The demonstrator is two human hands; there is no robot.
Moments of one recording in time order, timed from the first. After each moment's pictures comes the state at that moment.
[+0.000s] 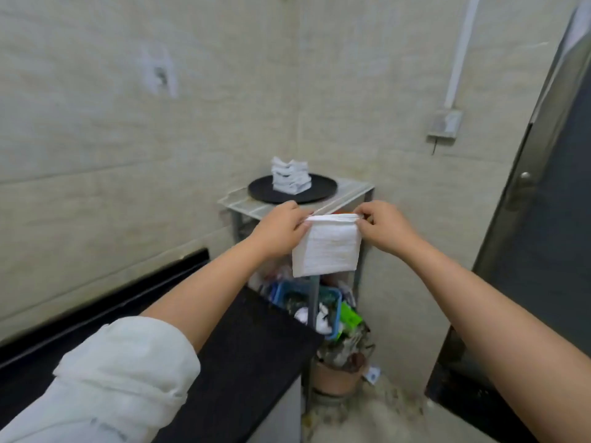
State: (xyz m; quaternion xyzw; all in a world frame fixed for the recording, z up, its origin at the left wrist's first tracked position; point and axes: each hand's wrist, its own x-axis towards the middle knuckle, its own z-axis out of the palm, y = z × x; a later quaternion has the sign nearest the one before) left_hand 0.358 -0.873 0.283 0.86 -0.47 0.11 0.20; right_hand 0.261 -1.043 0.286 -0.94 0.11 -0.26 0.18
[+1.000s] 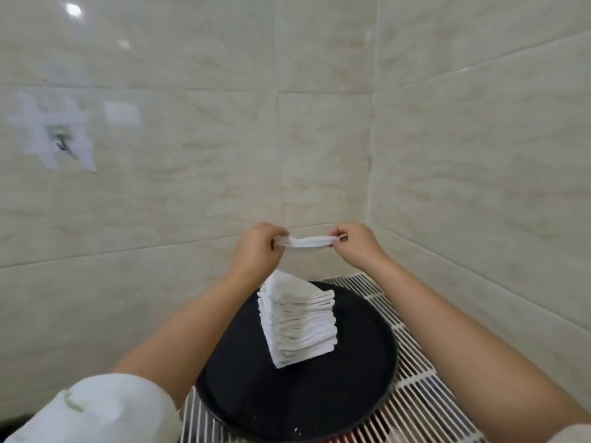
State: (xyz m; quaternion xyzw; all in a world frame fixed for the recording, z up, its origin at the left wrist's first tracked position) left_hand 0.804 -1.175 0.334 0.93 -0.06 0.26 0.25; right_hand 0.847 -1.347 0.331 -0.90 -0.12 -0.16 0.40
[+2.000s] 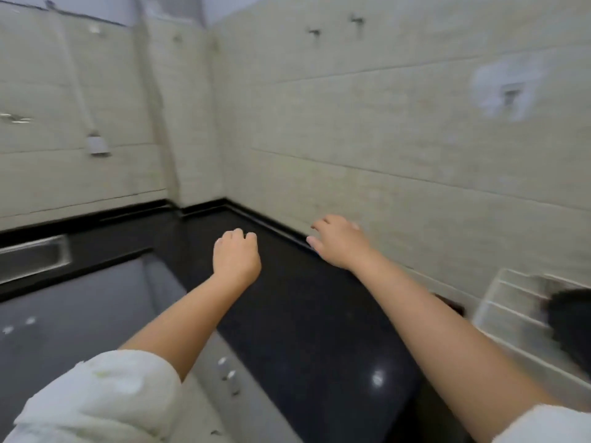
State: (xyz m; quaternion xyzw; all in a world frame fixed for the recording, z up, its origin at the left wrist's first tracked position) left_hand 0.302 -0.910 0.255 0.81 0.56 0.18 -0.09; right_hand 0.474 -0.978 0.291 -0.73 -0.67 -0.10 0.13
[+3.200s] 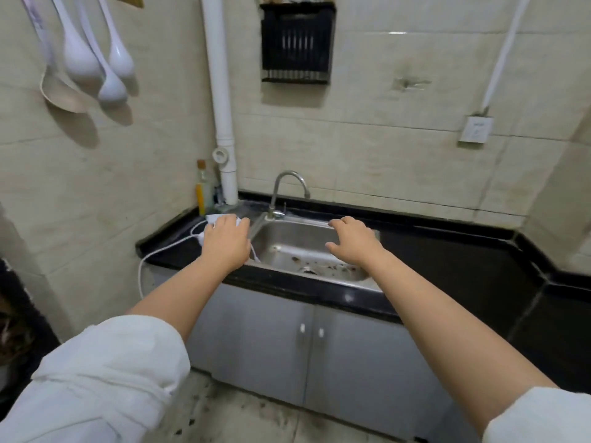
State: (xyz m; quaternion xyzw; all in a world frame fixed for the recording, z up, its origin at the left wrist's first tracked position) left_hand -0.458 -0.478 0.190 0.46 0.87 0.05 -0.14; right_hand -0.268 -0.340 0.214 -0.36 -0.93 0.04 0.08
